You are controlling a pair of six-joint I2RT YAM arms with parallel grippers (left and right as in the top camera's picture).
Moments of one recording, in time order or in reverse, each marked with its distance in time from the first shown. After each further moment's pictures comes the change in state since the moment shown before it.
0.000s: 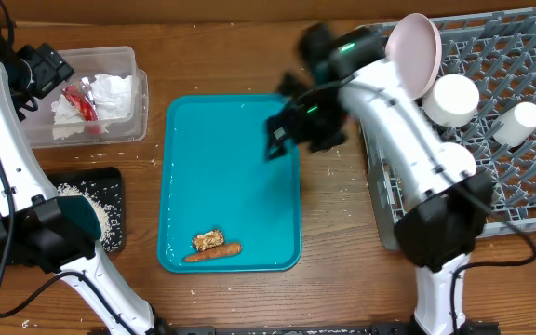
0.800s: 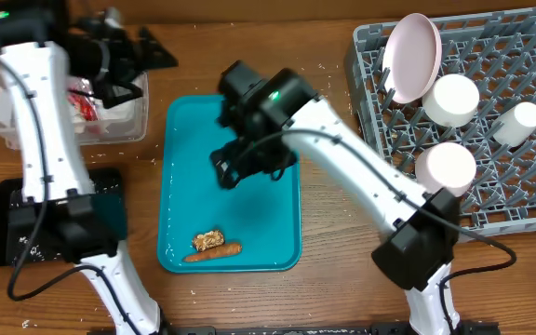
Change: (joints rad) left arm -0.242 -0.019 -0.039 -0.075 0.605 0.190; right arm 0.173 0.000 0.000 0.082 0.092 0.184
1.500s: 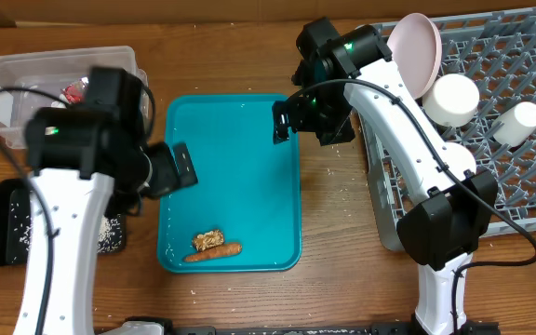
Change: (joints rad) left arm -0.254 -0.691 -0.863 0.033 -0.497 -0.266; right arm -0.255 0.000 0.002 -0.038 0.015 0.067
